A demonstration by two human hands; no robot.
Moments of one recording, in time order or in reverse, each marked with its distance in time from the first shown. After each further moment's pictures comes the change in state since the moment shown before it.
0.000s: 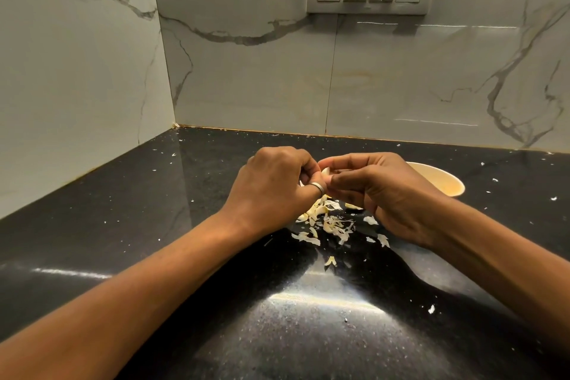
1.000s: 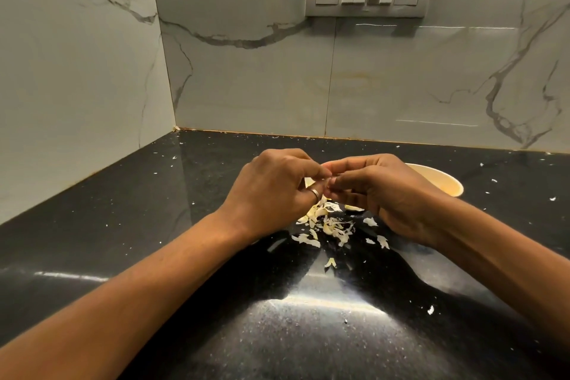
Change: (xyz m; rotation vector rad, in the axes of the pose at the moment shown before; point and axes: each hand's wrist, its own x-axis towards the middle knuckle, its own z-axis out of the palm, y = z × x) left_hand 0.001 -0.005 -0.004 -0.005 -0.045 0.156; right_hand -0.002 -0.005 -0.002 -0.106 -0.029 0.024
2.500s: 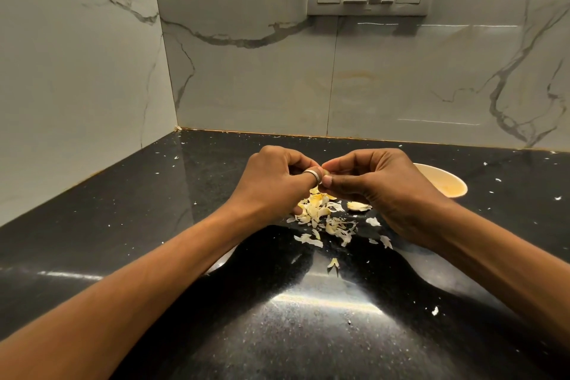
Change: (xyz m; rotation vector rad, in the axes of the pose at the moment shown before) left_hand 0.004 0.006 -0.003 -0.482 -0.059 -0.455; right_hand 0.004 0.007 -0.001 -0.129 0.045 -0.156
